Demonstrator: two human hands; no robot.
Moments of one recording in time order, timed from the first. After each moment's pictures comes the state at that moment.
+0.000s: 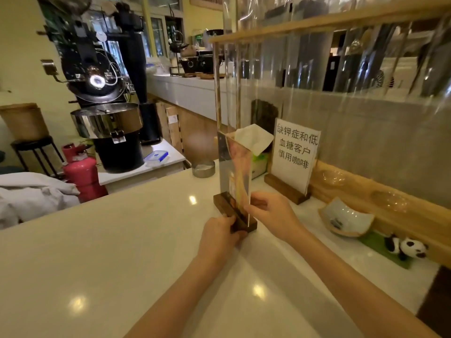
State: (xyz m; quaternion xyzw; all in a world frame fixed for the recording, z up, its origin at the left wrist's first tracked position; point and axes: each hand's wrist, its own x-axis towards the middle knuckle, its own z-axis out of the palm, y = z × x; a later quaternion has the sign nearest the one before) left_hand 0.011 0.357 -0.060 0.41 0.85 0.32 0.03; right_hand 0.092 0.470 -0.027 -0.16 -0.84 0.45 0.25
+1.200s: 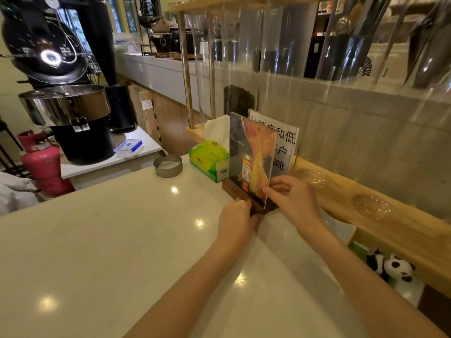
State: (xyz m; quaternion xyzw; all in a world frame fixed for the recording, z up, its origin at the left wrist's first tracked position) left_hand 0.024 0.491 -0.069 0.47 0.83 0.30 -0.01; right_hand 0.112 0.576 -0.030 -0.30 -0.78 0.41 0.36
